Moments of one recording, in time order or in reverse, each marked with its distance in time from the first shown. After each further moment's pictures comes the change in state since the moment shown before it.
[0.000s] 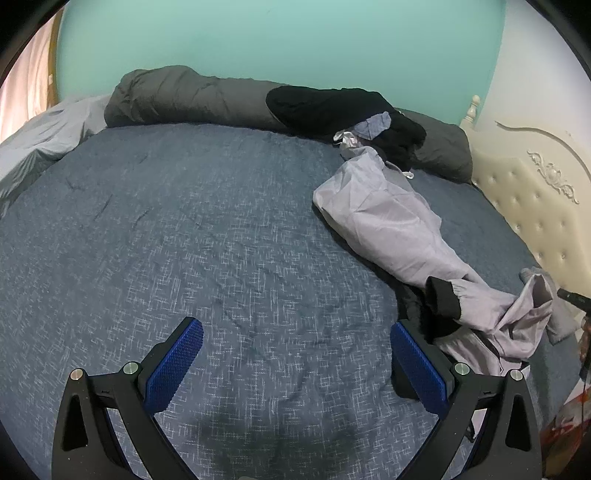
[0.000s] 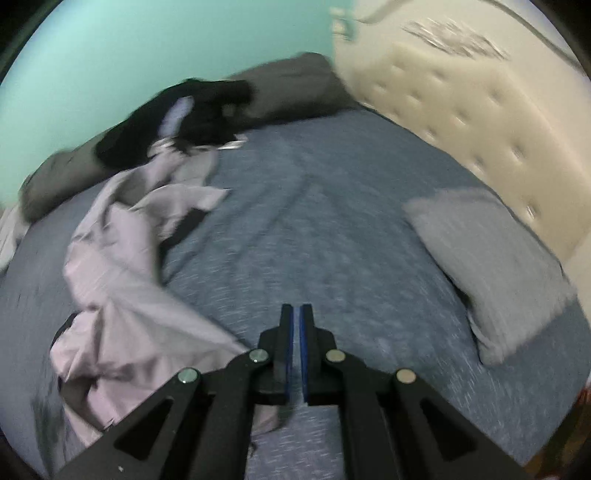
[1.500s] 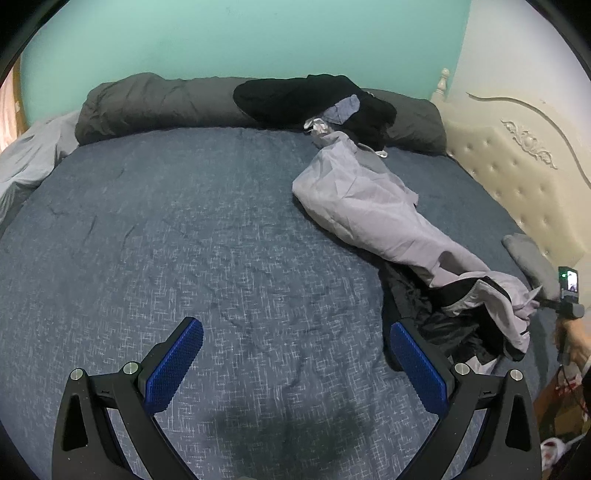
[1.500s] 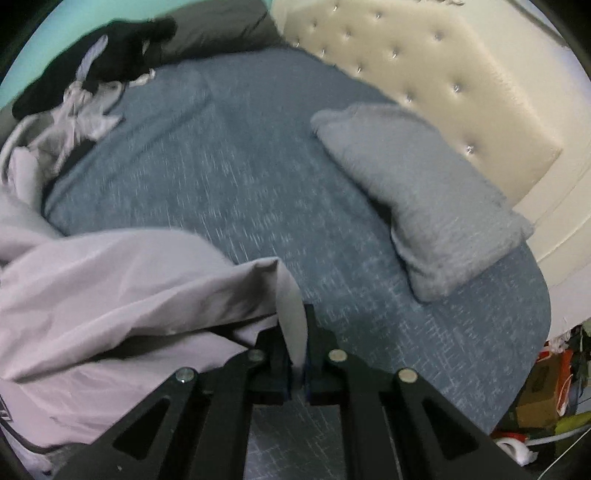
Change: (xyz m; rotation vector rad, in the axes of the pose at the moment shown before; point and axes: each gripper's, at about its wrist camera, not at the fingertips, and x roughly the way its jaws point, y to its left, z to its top) left arm -0.024 -0.002 0.019 0.130 0.075 -0.075; right arm 0.059 -0.102 -0.076 0.113 0.220 -0.378
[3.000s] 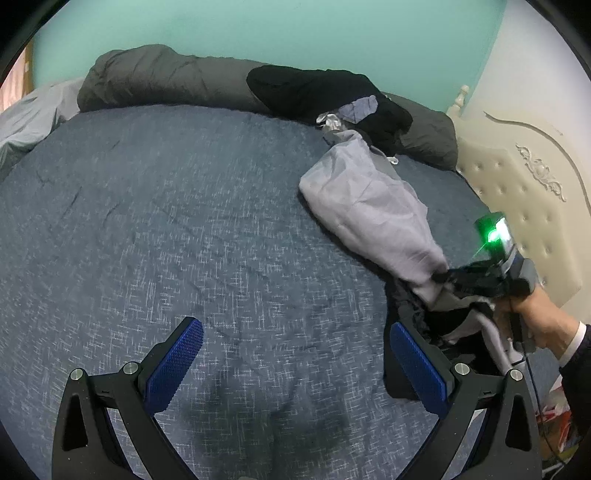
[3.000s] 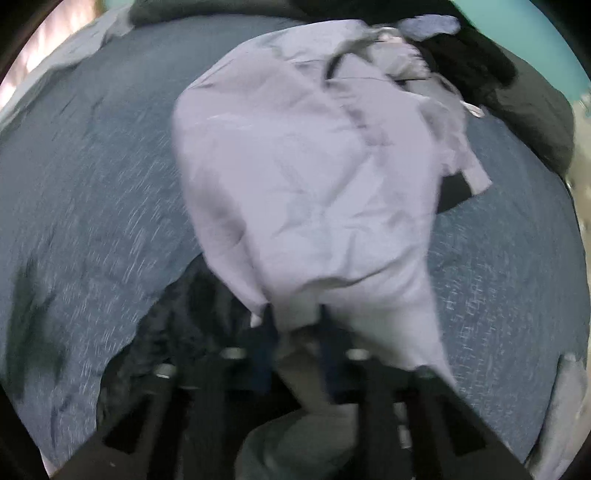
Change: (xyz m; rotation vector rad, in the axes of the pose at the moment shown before) left arm 0.051 0.021 0.006 -0.117 0.007 -0.032; right arm -0.043 0.389 0.050 -0.704 0.000 0.429
